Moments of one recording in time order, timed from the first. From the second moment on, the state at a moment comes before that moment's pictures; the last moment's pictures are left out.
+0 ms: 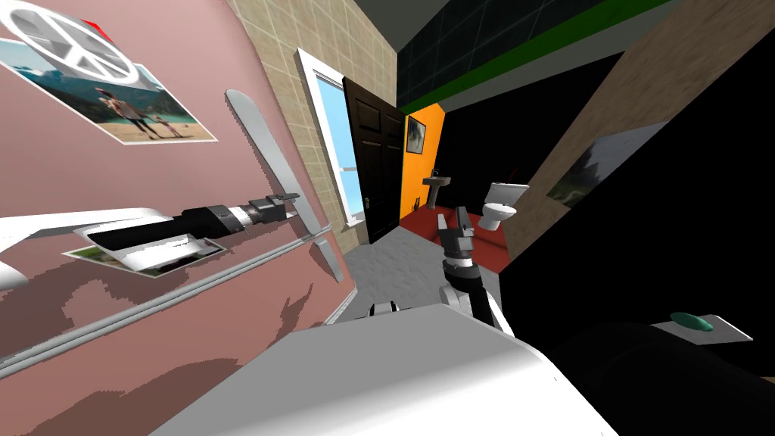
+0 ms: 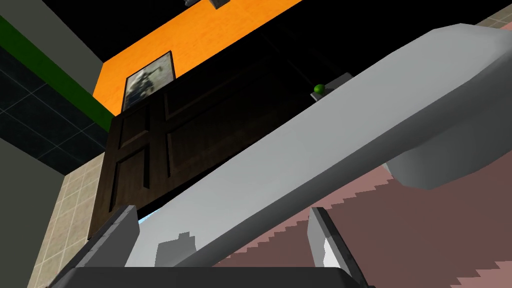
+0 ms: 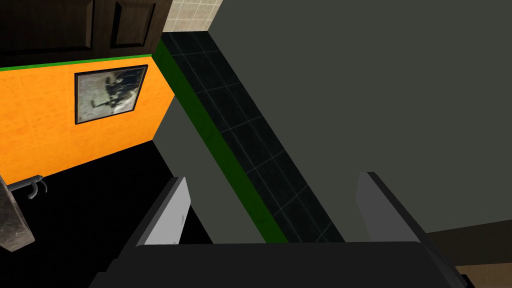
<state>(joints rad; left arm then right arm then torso) -0.15 1.83 -0.32 -1.74 0.52 -0.39 0.67 0.50 -0.02 0.00 -2.38 0.09 -0.56 -0.08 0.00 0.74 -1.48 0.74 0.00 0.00</state>
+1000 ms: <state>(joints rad) -0.26 1.59 -0.33 -1.74 0.56 -0.20 0.49 0.50 -0.02 0.00 -2.38 0.09 -0.56 -0.08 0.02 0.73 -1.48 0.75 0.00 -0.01</state>
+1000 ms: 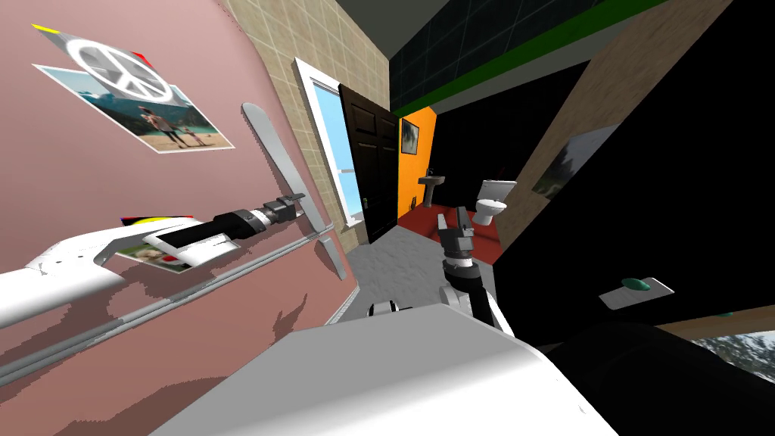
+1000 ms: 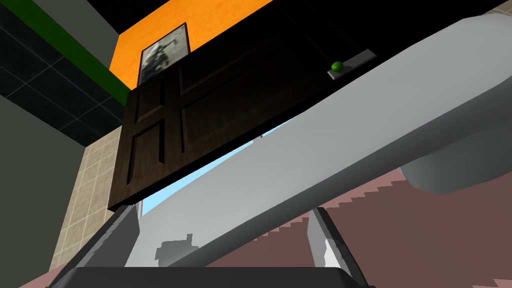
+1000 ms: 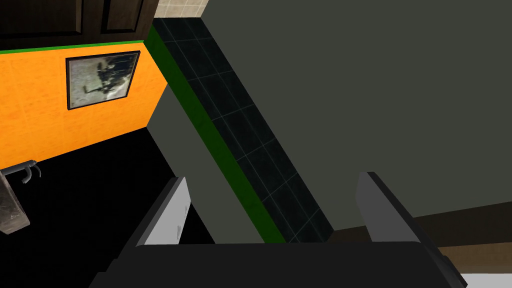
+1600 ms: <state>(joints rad) -0.28 1.61 -0.36 -1.73 0.56 -0.21 0.51 0.50 -0.02 0.00 -2.38 0.09 -0.56 -0.08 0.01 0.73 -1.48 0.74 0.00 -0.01</state>
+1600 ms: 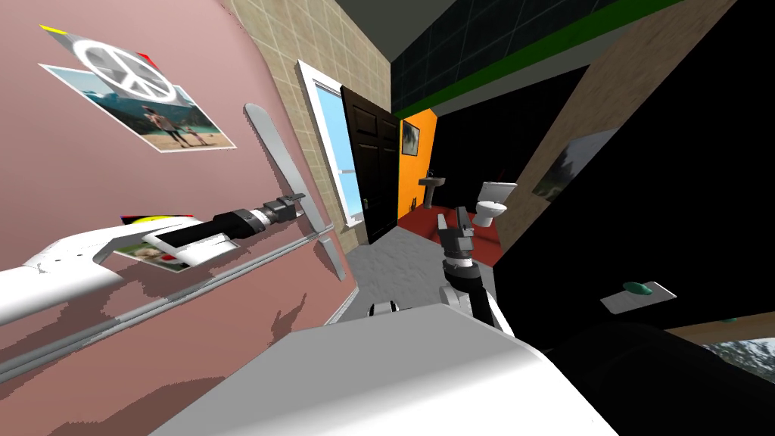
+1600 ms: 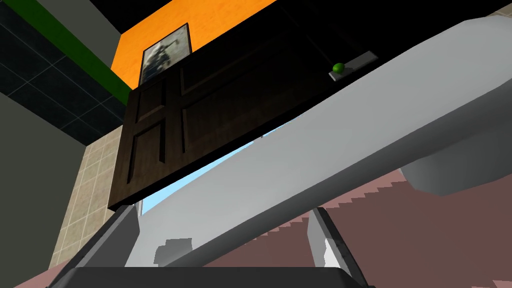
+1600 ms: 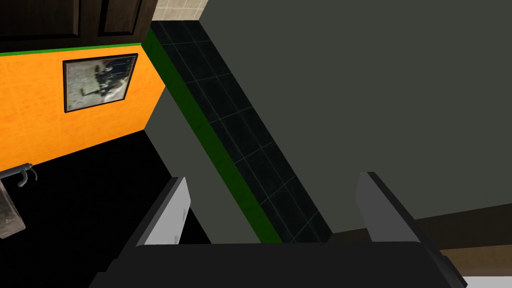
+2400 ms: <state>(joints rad) -0.30 1.62 -0.37 -1.82 0.55 -0.24 0.49 0.50 -0.02 0.00 -2.38 0.09 -0.56 -0.08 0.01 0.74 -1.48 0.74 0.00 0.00</state>
